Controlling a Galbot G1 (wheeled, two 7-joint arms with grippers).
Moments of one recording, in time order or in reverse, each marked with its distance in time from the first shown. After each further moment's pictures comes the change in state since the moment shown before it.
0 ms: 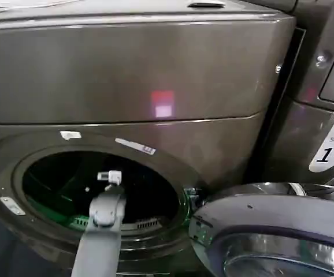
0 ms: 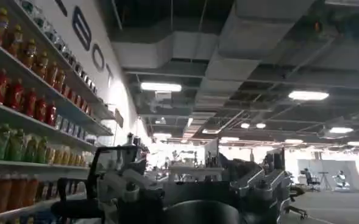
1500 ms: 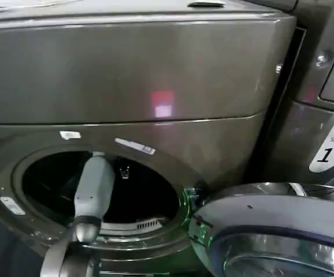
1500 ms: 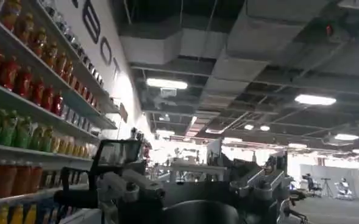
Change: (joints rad) left arm -0.281 0.064 0.033 0.297 1.107 -0.770 1.138; right arm 0.012 -0.005 -0.042 -0.029 -0.041 0.022 0.008
